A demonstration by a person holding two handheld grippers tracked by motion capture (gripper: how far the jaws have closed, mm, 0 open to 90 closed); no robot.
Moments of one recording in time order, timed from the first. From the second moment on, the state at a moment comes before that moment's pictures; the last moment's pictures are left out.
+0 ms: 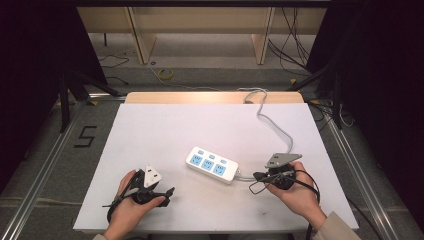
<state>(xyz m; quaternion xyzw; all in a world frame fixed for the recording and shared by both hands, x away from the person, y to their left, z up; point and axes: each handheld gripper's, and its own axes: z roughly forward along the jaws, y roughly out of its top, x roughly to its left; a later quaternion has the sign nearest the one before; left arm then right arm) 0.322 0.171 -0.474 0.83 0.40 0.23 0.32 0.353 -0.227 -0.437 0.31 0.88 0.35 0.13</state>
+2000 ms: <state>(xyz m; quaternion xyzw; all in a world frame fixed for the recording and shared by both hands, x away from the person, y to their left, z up) 0.321 0.171 -0.474 0.83 0.40 0.23 0.32 0.367 -0.199 -0.431 0.29 0.89 0.33 0.11</state>
